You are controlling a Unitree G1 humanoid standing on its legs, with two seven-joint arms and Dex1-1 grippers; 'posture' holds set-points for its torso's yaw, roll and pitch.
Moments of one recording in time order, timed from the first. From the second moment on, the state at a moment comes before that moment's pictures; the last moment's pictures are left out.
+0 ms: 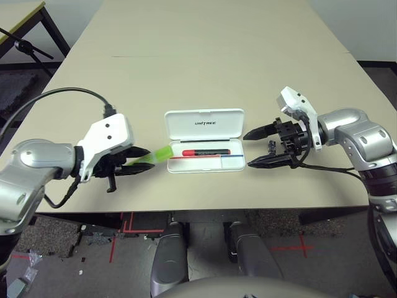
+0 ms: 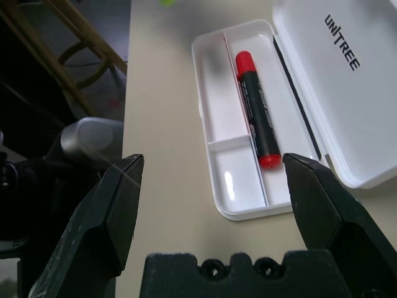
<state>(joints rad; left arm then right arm) -0.29 1.03 -0.08 -0.49 -0.34 0.60 -1.11 -0.65 -0.73 0.22 0.06 0.38 0.58 1.44</state>
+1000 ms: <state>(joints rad) -0.66 0.72 -0.52 -0.20 -0.03 0.56 -1.16 -0.62 -0.73 0.23 0.08 0.35 0.55 1.41</state>
